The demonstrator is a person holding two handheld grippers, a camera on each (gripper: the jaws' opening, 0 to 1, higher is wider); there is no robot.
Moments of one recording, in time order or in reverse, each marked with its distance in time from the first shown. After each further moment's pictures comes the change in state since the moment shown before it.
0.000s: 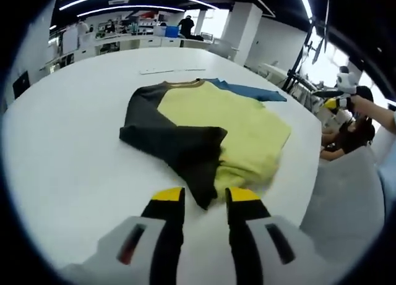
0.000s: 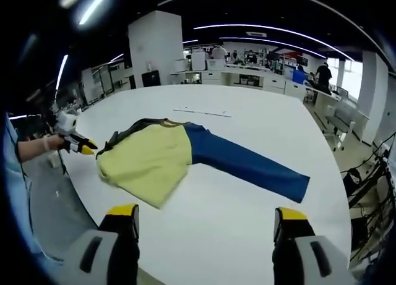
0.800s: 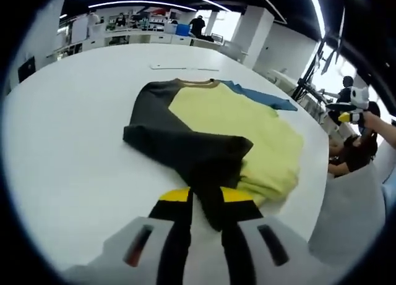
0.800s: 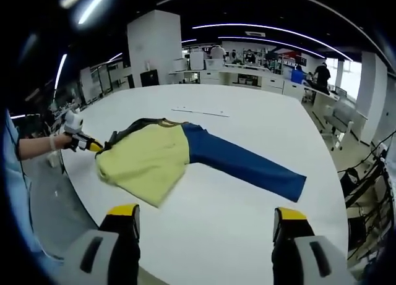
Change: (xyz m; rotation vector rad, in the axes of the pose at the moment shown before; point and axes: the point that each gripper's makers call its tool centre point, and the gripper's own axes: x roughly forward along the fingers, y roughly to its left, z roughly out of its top) left arm 0.026 0.016 0.014 -0.107 -0.035 0.011; right arm -0.005 -0.004 0.000 0.001 0.006 -0.014
